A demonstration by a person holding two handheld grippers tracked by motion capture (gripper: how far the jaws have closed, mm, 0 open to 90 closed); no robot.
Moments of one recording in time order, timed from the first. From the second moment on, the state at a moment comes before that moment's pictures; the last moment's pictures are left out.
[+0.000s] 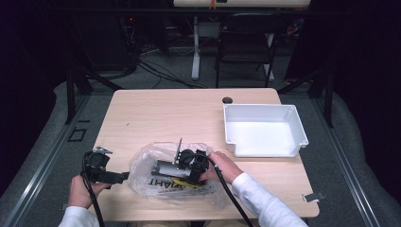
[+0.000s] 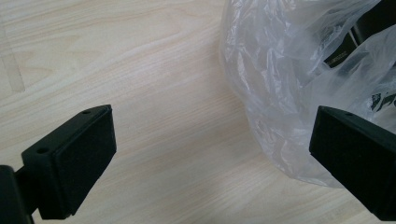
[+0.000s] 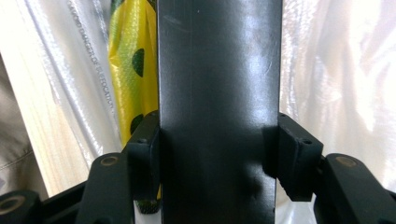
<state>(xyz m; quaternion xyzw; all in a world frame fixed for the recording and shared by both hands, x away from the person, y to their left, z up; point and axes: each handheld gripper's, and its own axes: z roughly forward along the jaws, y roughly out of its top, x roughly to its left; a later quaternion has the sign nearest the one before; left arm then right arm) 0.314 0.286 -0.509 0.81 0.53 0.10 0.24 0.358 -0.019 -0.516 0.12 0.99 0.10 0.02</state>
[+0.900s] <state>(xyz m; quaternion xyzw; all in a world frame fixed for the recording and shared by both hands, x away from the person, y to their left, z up) 0.314 0.287 -0.509 0.81 0.53 0.10 0.24 0.358 -0.046 -0.466 0.14 0.98 0.13 0.04</state>
